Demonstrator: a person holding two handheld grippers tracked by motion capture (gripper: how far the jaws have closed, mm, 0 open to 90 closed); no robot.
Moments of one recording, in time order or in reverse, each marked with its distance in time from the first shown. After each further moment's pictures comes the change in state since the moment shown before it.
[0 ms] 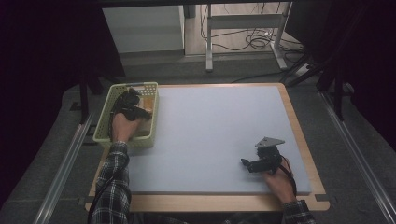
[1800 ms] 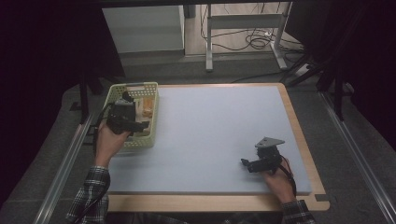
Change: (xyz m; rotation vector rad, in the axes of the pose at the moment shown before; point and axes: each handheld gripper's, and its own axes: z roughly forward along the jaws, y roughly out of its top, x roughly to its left) left arm -0.035 -0.063 -0.072 -0.274 -0.035 0.260; right arm 0.000 0.000 0.000 0.003 -0.003 -0.001
